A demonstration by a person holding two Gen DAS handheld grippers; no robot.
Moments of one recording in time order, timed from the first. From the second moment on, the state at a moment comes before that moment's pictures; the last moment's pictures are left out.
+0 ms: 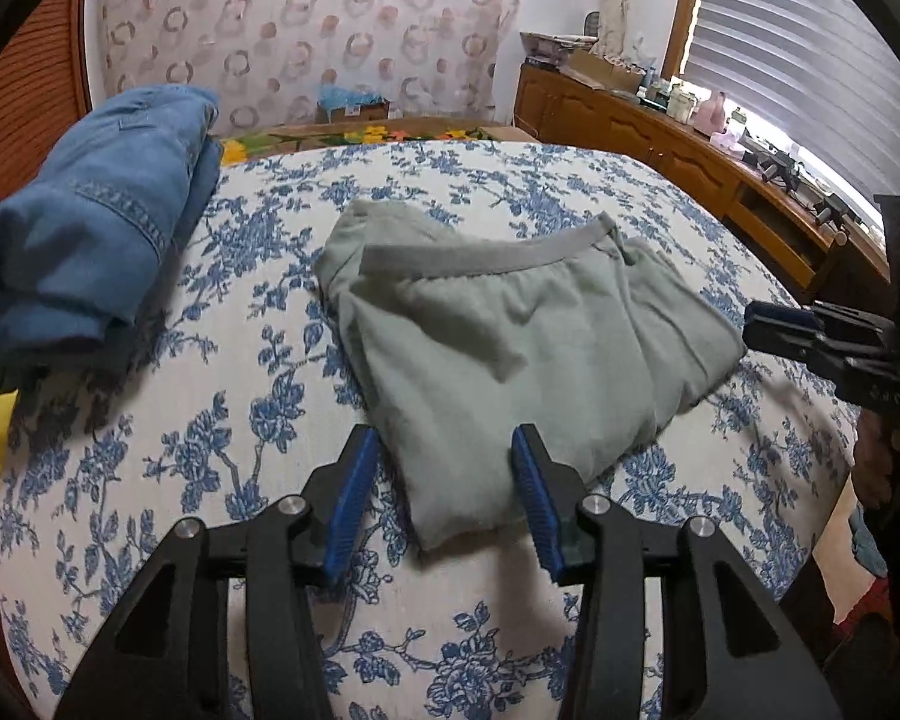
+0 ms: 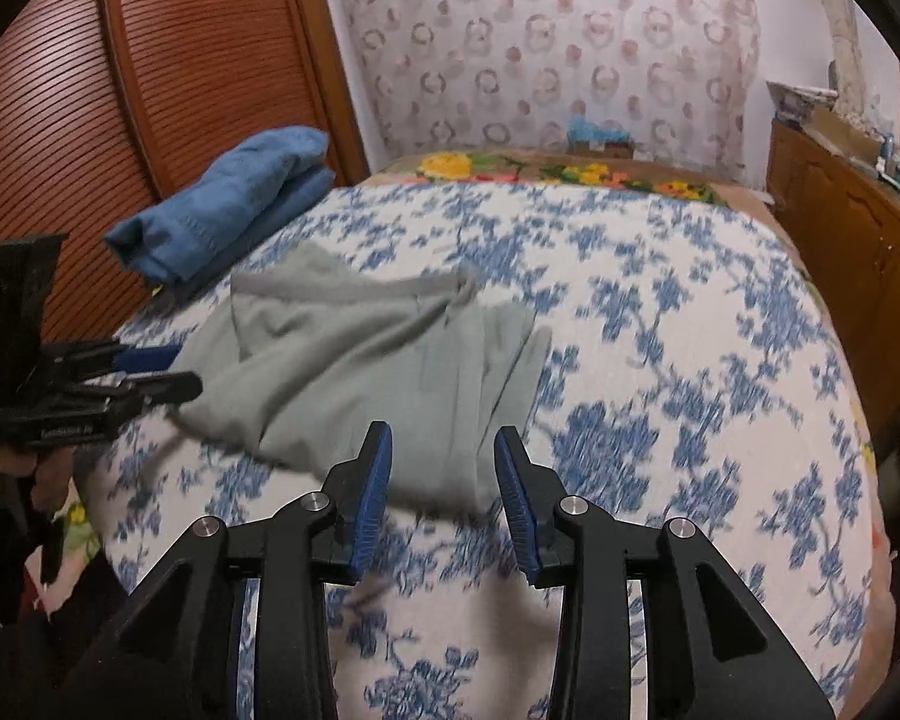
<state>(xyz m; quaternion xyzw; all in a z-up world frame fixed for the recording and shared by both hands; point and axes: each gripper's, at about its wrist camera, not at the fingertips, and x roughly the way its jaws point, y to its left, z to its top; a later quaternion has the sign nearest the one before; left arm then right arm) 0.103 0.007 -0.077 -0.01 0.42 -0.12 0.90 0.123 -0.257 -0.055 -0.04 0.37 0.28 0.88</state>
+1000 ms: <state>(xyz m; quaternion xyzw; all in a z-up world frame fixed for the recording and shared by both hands) 0.103 0.008 -0.079 -0.01 0.41 -0.12 0.90 0.121 -0.276 -0.048 -0.03 0.36 0.27 0.89</state>
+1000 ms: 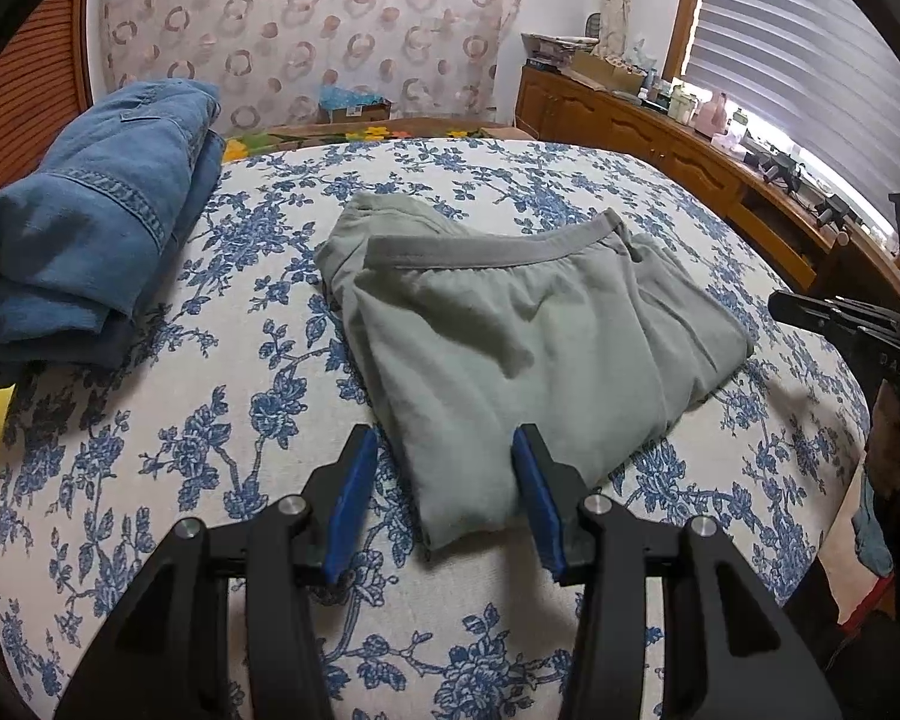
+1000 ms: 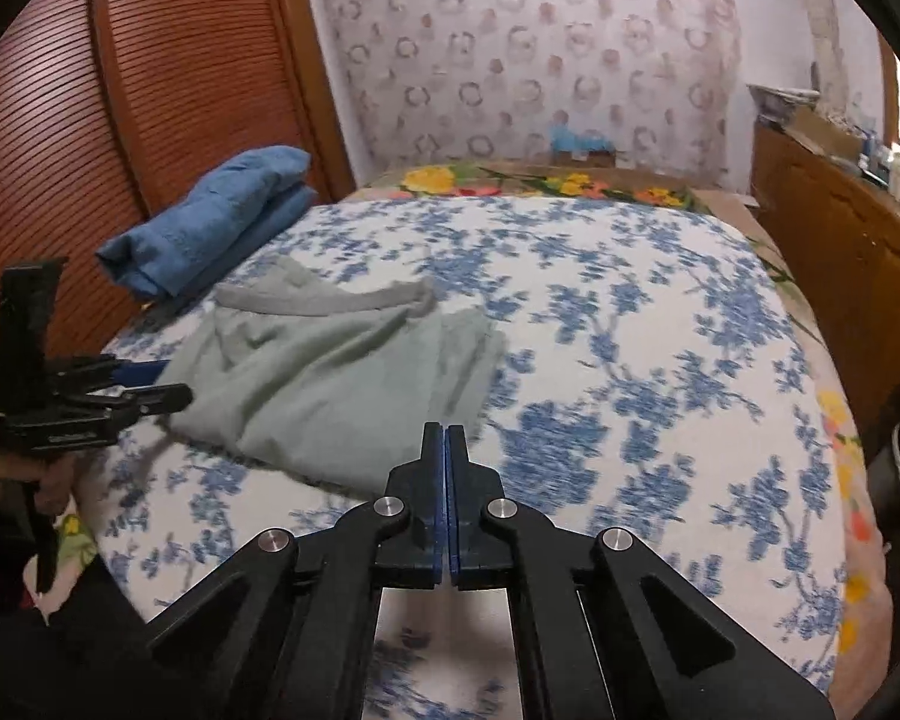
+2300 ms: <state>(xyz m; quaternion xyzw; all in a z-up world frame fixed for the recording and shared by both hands) 0.086 0.018 -0.078 -0.05 0.39 -0.14 0.91 0.120 -0.267 -0.069 -0.05 0.38 0.26 0.89</state>
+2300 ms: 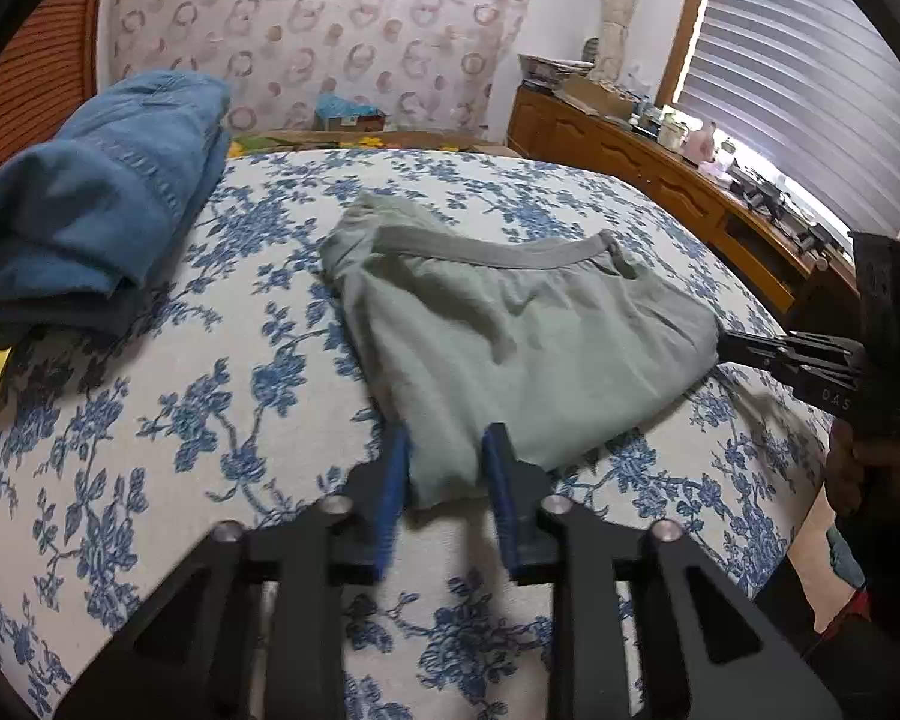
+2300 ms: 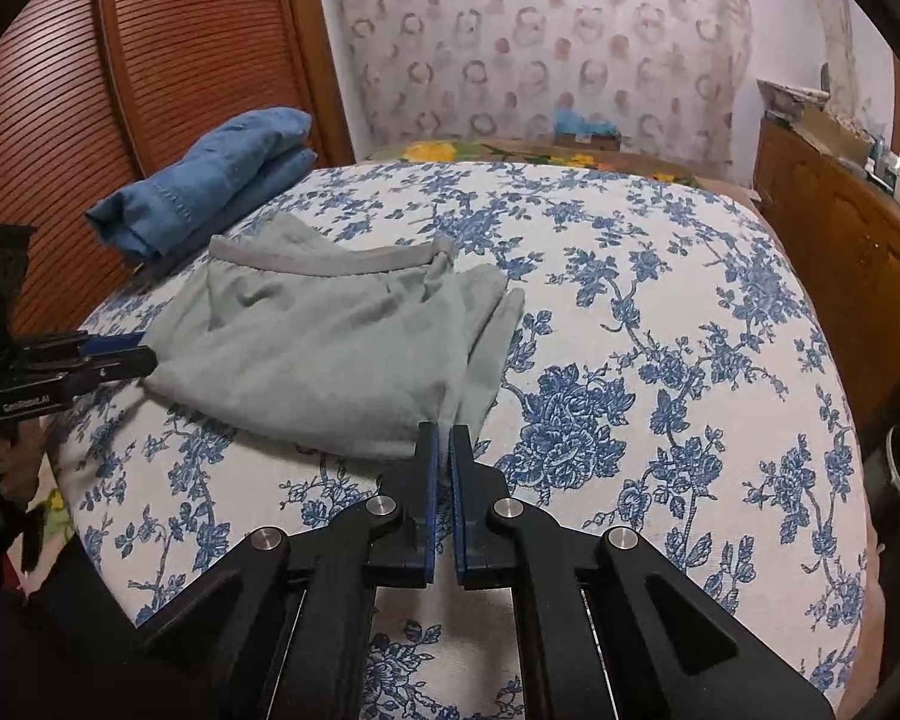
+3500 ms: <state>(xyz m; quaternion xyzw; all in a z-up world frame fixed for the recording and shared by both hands) 0.057 0.012 -0.046 0.00 0.39 -0.11 0.91 0.057 -0.285 -0.040 -0.05 0.36 0.29 0.89</state>
